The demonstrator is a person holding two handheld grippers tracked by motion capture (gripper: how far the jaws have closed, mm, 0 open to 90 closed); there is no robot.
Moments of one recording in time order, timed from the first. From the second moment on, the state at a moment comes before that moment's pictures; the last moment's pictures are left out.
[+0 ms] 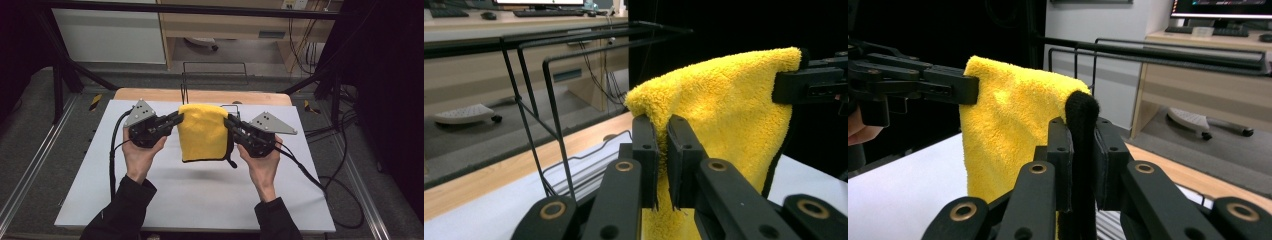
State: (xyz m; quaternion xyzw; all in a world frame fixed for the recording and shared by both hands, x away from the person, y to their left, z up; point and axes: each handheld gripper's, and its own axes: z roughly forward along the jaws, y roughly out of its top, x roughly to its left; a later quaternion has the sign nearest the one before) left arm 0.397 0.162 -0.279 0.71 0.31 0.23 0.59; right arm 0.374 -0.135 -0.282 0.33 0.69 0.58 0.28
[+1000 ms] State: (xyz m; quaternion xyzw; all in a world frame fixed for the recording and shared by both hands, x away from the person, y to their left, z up) left arm 0.408 0.158 -0.229 0.67 0.29 0.26 0.63; right arm 0.383 -0.135 -0.233 0.31 0.64 0.62 0.34
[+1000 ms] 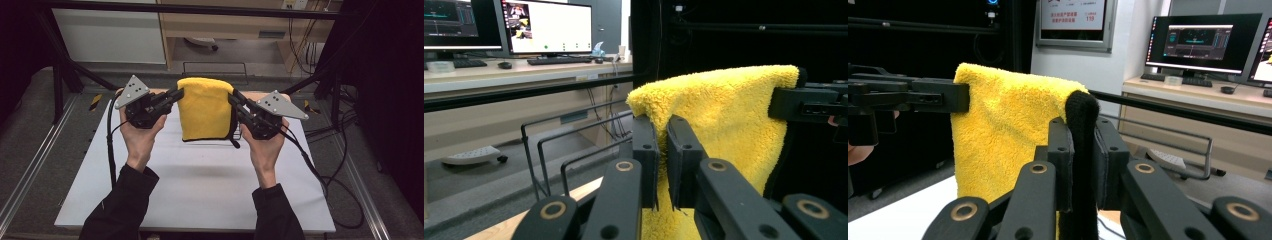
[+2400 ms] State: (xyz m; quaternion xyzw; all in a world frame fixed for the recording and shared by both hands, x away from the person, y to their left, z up) left arm 0.433 0.148 -0.161 0.61 0.27 0.30 0.68; right arm 0.408 -0.137 -0.164 0.29 0.59 0.65 0.38
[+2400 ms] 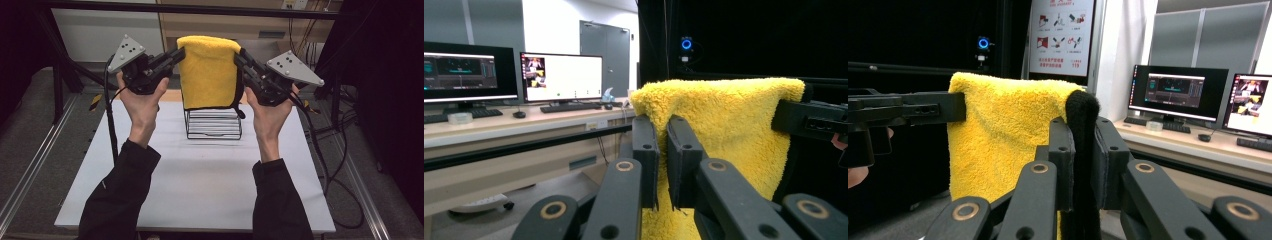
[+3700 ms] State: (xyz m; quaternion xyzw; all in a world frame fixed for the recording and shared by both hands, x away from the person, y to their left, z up) left arm 0.499 0.141 -0.119 0.60 0.28 0.35 0.67; right arm 0.483 -0.135 -0.123 0.29 0.58 0.65 0.39
